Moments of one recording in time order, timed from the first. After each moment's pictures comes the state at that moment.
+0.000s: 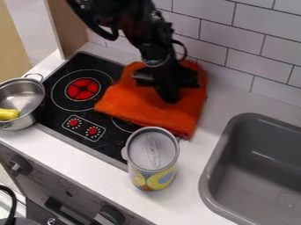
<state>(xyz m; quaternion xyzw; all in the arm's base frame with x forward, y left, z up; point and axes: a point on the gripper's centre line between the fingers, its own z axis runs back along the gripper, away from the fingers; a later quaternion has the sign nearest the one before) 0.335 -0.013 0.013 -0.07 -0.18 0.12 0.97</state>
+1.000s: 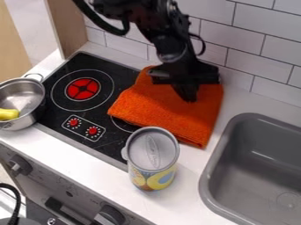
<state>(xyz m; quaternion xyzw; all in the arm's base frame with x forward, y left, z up) 0.334 -0.020 0.041 -0.10 -0.19 0.14 0.97</state>
